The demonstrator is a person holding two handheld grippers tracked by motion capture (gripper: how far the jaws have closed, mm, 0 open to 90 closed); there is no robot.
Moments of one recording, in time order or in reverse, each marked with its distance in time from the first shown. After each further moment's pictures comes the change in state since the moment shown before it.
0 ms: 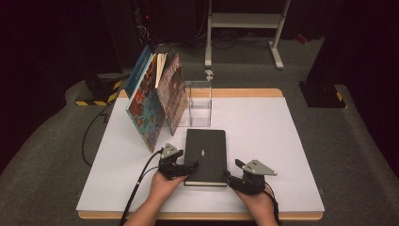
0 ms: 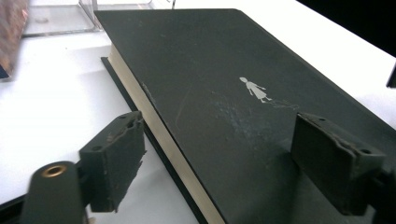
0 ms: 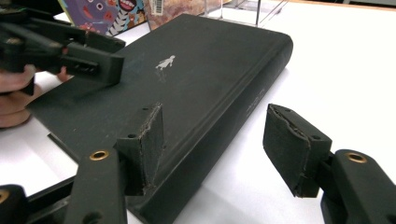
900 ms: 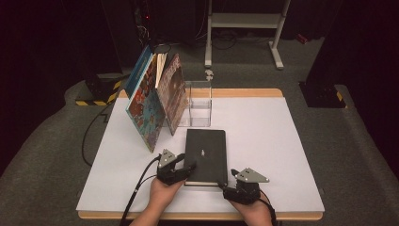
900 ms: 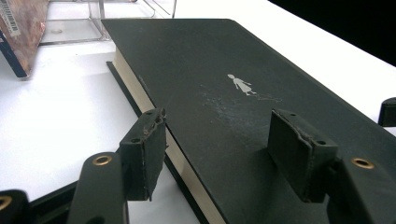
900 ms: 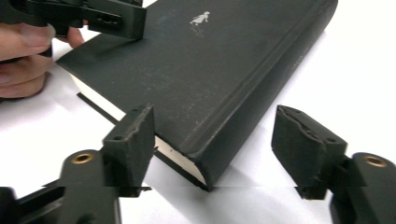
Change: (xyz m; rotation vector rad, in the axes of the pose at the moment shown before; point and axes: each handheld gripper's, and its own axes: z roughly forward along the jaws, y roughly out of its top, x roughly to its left) left arm -0.007 -0.013 -0.019 -0.072 -0.012 0.021; right arm 0.024 -0.012 -0.003 0.103 0.032 -0.031
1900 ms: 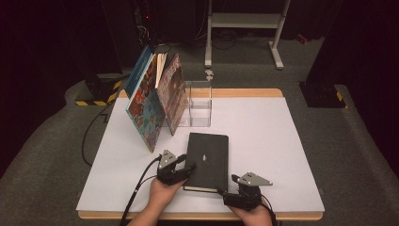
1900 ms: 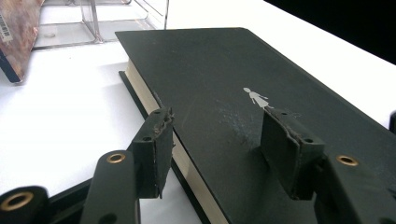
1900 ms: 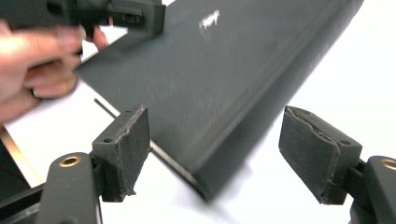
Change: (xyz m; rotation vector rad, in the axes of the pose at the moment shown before) left arm -0.001 -0.001 -0.002 0.007 -0.021 0.025; right arm 0.004 -0.012 -0.010 0.028 0.067 0.082
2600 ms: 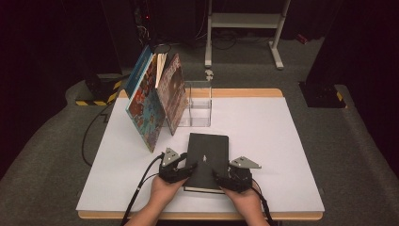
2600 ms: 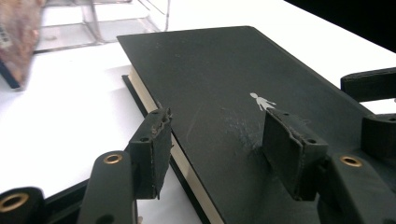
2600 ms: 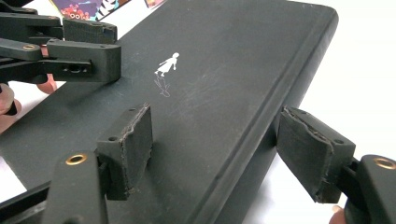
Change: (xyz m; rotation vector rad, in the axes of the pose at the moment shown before) left arm -0.002 0.005 0.009 0.012 0.030 0.009; right arm -0.007 0.040 0.039 -0.005 -0.127 0.054
